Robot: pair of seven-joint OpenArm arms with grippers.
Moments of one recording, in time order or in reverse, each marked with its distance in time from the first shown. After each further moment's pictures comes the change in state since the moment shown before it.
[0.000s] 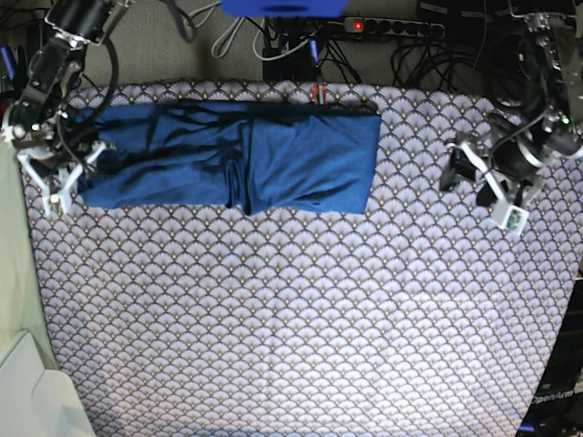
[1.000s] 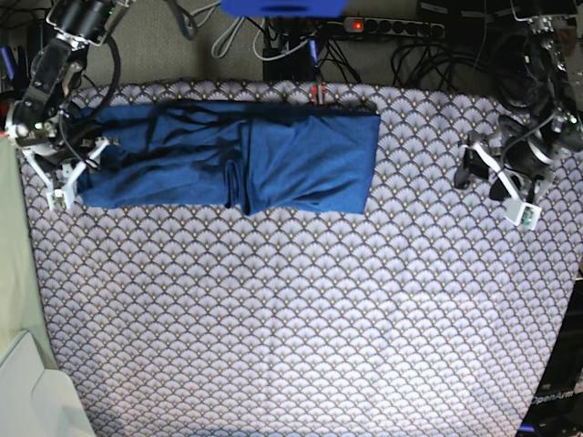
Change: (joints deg) left arm -0.2 0.7 -3.4 -3.1 0.4 -1.4 0.2; right arm 0.1 0.0 0.1 -3.5 0.2 0.0 1.6
